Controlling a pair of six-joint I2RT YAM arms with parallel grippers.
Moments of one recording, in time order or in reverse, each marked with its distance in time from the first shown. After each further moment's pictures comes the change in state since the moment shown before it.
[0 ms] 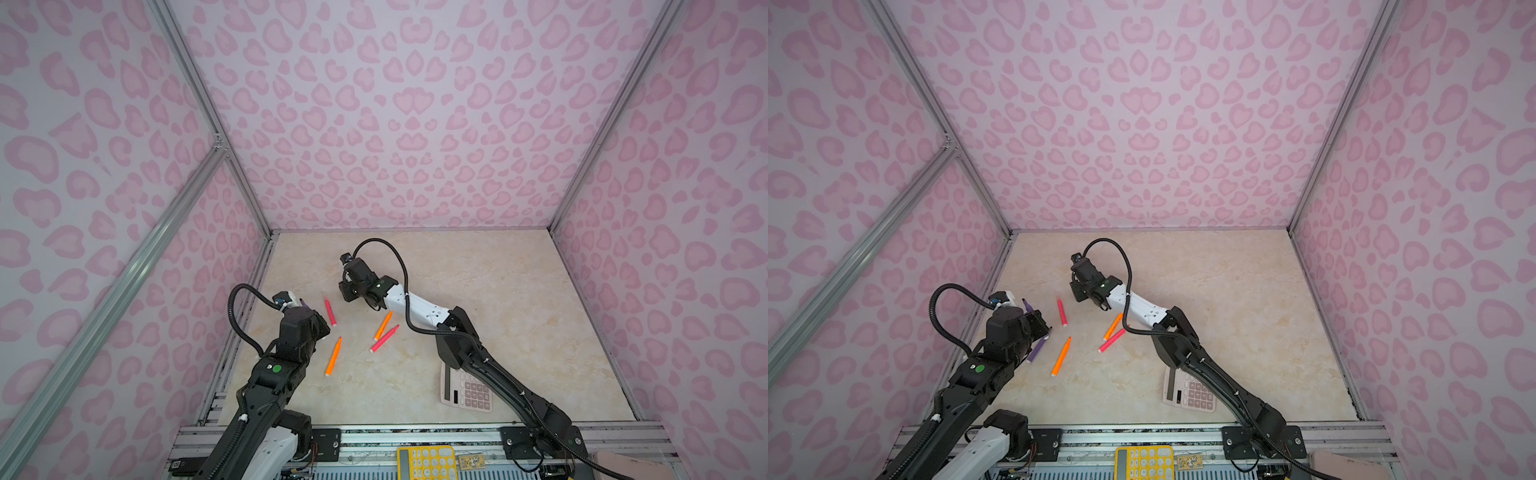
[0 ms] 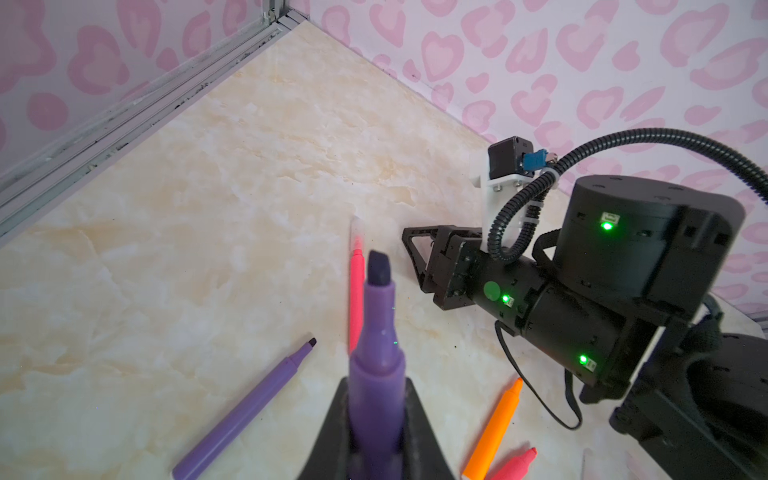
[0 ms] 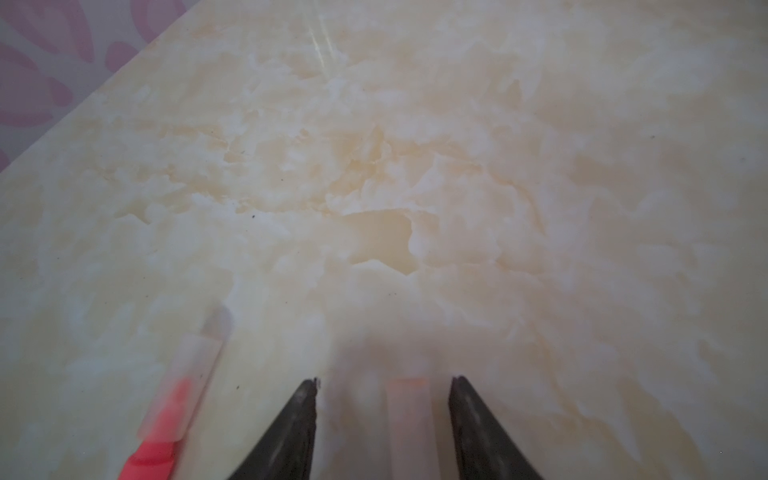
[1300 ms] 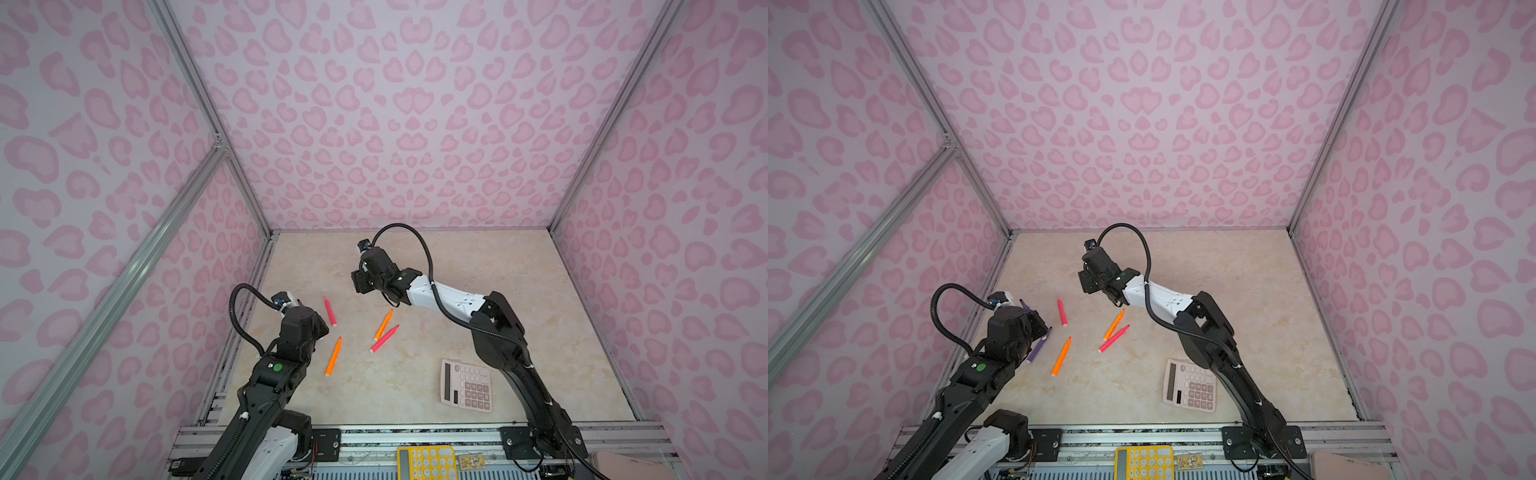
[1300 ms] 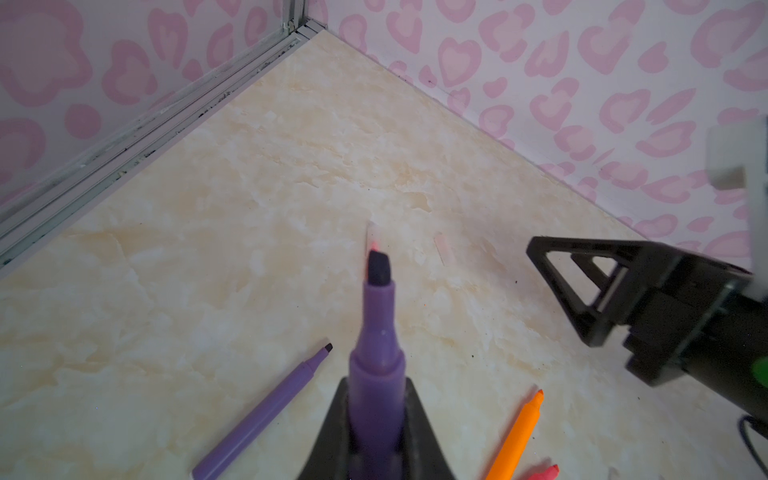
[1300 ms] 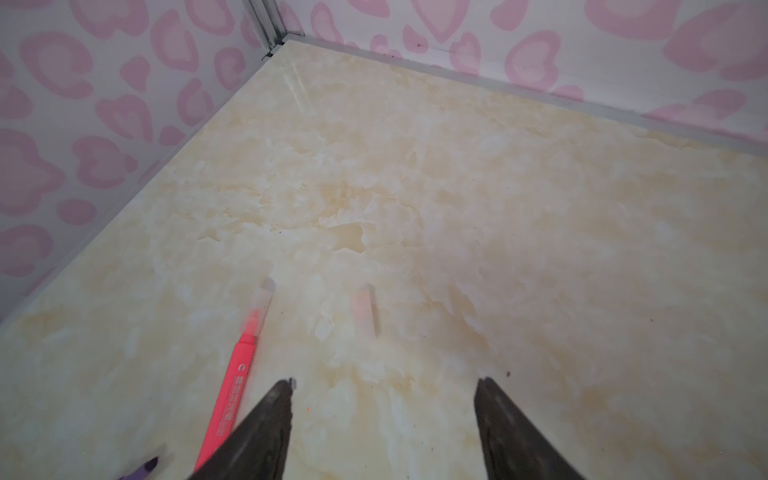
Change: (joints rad) left arm -0.003 0.013 -0.001 -0.002 -0.051 0.006; right arm 0.006 -0.480 -0.570 0.109 0.098 -0.040
